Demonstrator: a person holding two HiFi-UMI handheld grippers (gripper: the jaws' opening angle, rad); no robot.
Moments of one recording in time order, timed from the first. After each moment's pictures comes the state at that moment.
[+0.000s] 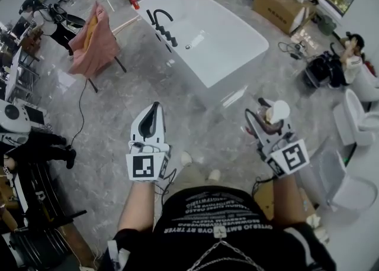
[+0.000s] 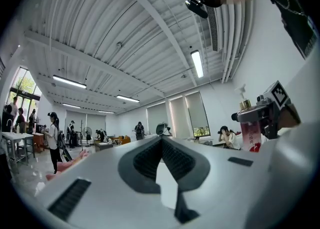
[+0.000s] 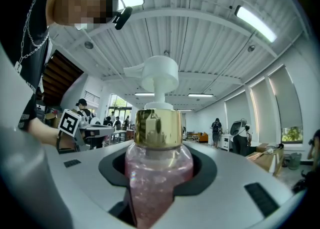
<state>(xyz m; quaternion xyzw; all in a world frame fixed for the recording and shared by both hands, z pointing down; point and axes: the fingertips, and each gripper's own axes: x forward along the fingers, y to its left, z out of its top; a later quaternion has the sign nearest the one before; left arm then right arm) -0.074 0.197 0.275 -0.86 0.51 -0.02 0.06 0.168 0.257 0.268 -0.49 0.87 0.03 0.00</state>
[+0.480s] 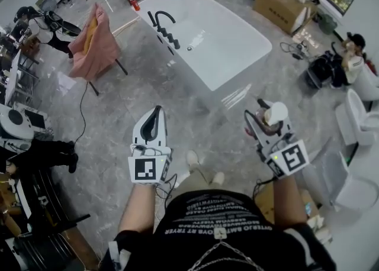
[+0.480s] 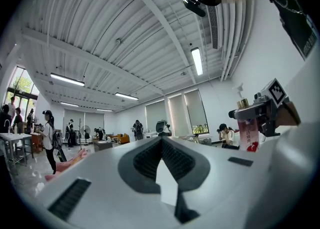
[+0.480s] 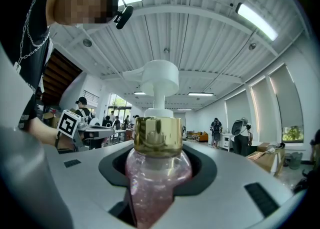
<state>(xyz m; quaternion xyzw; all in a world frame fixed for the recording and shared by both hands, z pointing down) -0.097 0.166 0.287 -0.86 0.50 -0.04 0.06 0.140 0.223 0.273 -0.49 0.87 0.04 0.00</state>
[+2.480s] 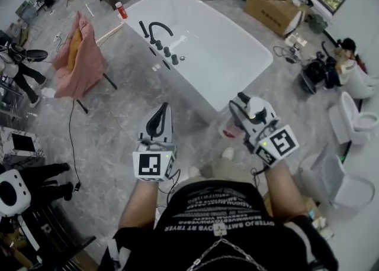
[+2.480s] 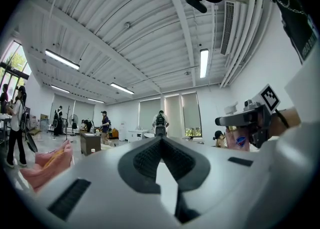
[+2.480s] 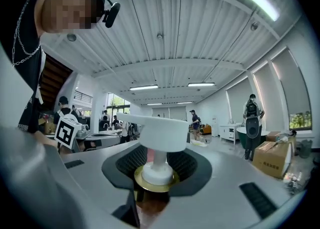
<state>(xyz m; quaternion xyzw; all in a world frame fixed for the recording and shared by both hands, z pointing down) -0.134 -0.044 0.309 -0.90 0.44 -0.02 0.02 0.044 0.000 0.288 -0.50 0.87 -0.02 -0.01</state>
